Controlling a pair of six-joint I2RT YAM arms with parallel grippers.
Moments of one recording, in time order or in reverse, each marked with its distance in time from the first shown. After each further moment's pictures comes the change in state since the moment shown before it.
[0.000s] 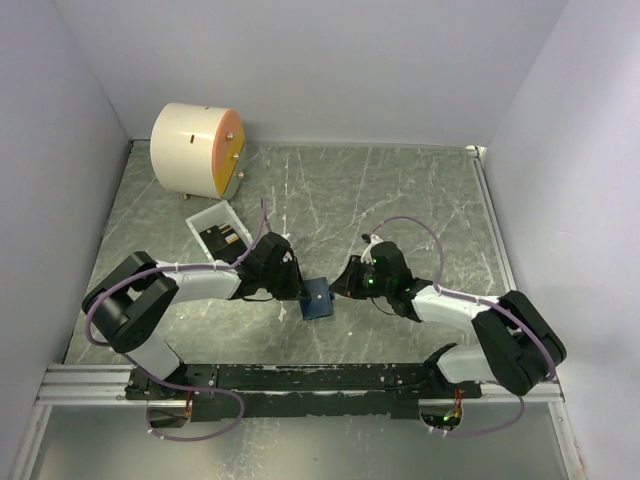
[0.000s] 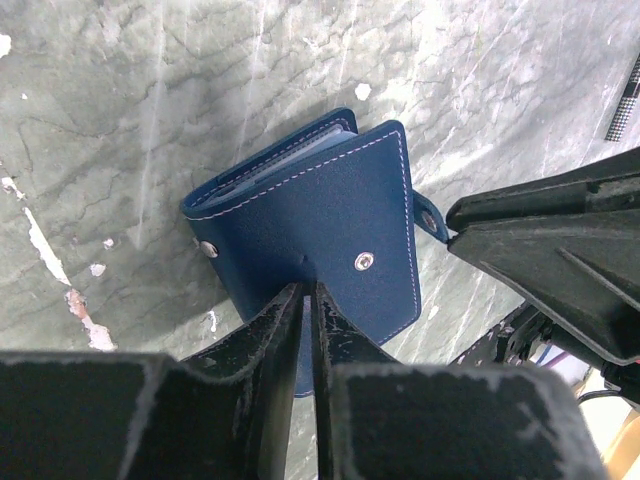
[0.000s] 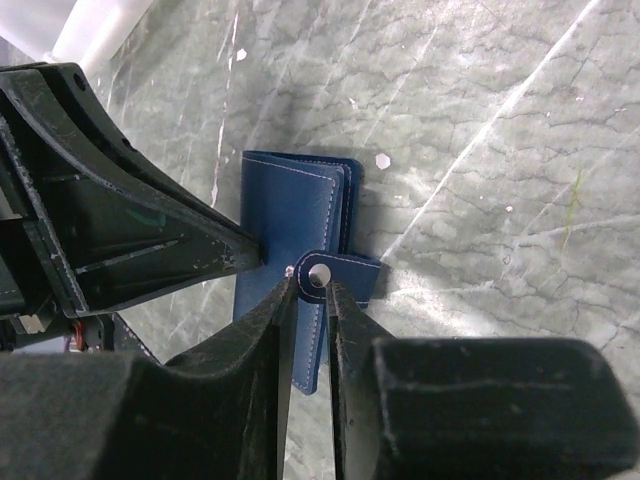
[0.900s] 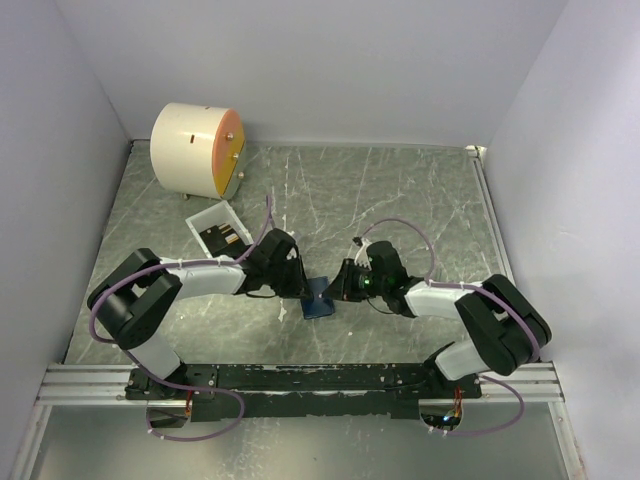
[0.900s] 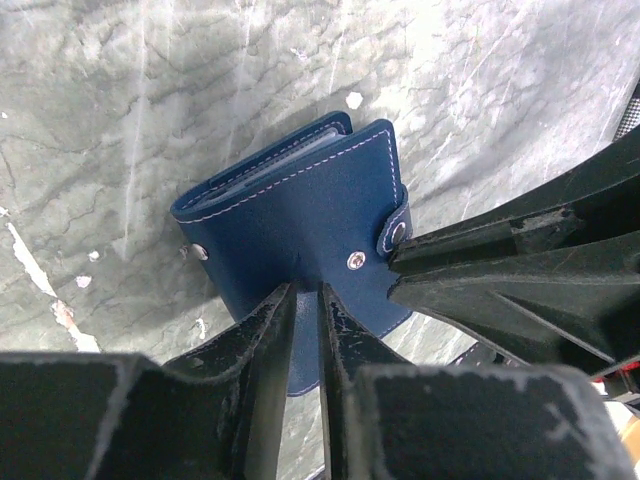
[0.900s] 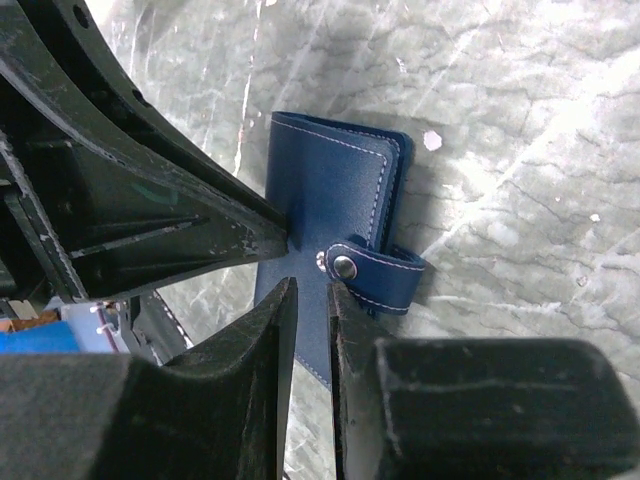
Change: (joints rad) left arm -0.001 0.029 0.062 -0.064 -0.002 0.009; right arm -0.012 0.132 0.001 0.113 -0.167 0.016
